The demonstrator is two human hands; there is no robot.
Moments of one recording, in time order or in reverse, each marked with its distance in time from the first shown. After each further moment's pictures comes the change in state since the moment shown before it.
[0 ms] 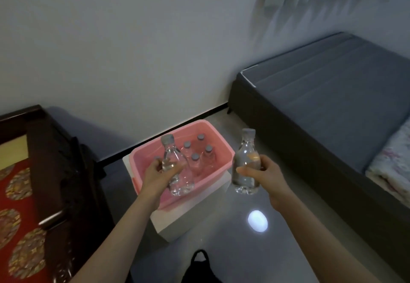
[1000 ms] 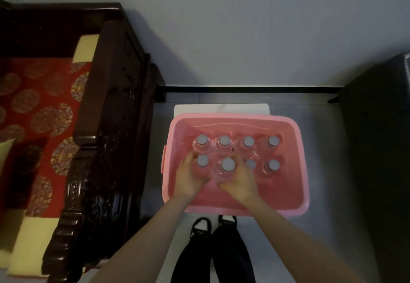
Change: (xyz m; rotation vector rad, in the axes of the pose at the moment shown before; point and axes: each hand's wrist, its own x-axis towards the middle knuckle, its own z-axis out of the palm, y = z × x) left_hand 0.123 -0.105 0.020 0.301 0.496 -0.155; right_hand 0.218 0.091 0.181 -0.787 -0.638 -0.214
